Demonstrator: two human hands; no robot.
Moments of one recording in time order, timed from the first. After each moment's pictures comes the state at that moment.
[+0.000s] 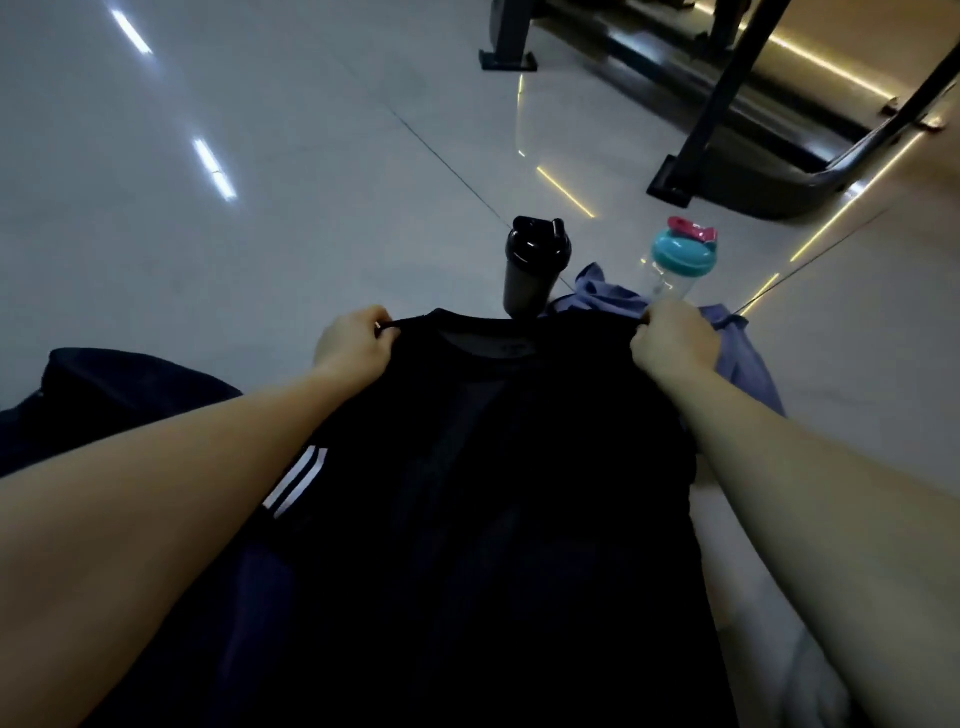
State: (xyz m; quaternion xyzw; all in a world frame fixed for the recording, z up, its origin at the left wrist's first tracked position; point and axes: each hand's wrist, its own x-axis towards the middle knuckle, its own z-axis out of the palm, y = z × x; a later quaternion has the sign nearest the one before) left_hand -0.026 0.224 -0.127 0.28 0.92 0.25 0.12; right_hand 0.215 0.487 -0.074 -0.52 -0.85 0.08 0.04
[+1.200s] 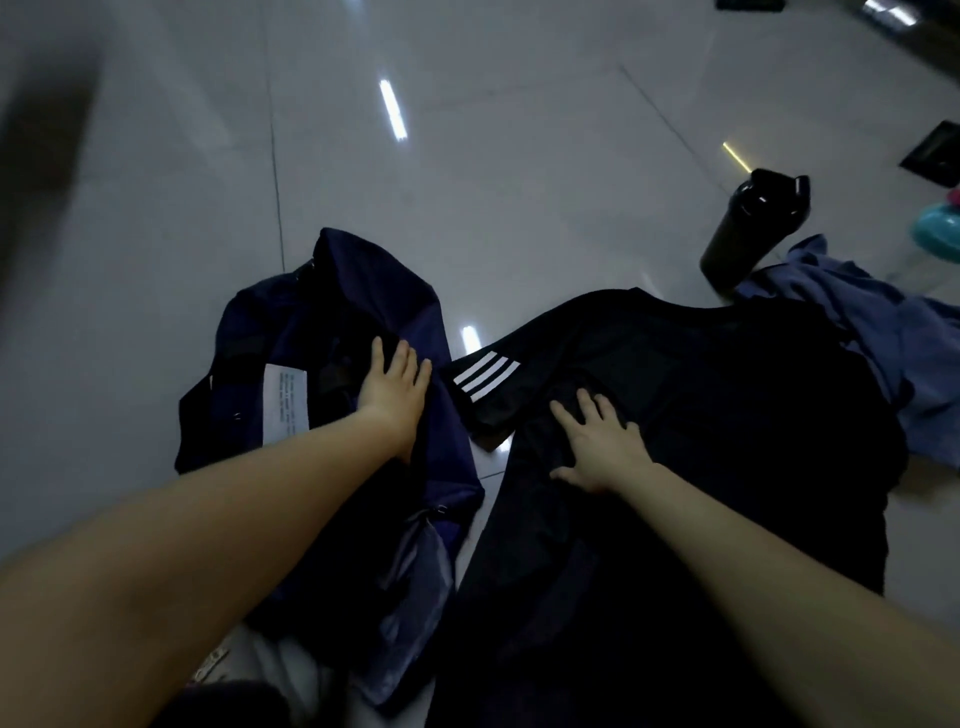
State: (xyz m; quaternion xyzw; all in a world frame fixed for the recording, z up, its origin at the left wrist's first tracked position) left_hand 0.039 -0.019 -0.142 0.31 0.84 -0.42 0.18; right_hand 0.188 0.209 -0.171 -0.11 -0.95 0.07 -0.29
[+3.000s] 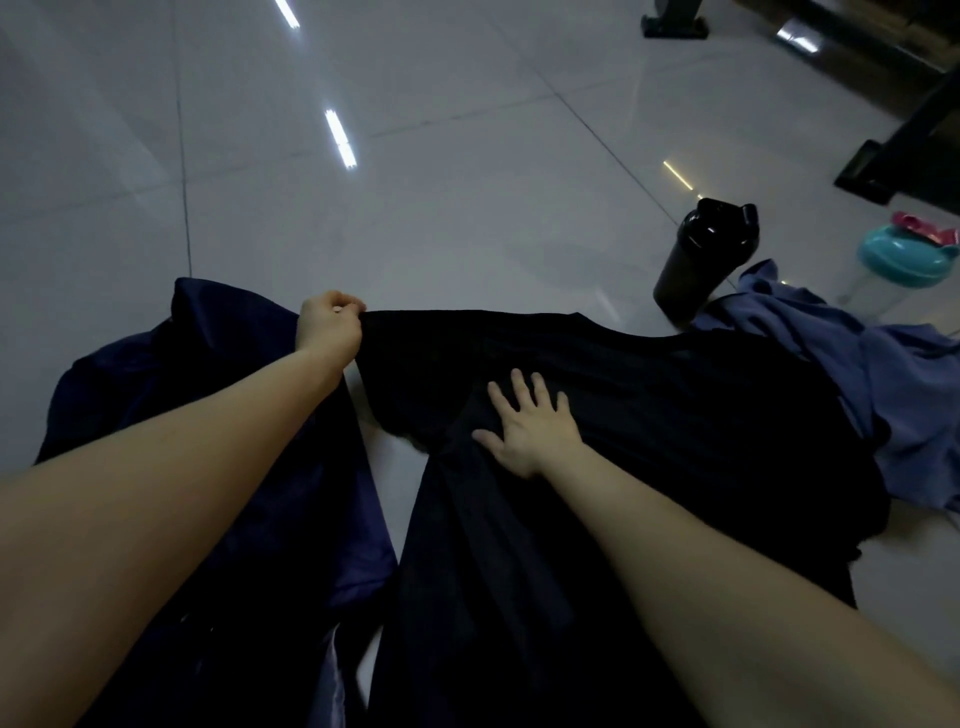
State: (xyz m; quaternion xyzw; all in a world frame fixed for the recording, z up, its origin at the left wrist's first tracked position) left_hand -0.106 0.054 -0.140 -0.03 0.88 0.47 0.10; right_hand 0.091 0.236 -0.190 -0.13 -0.96 0.10 -0.24
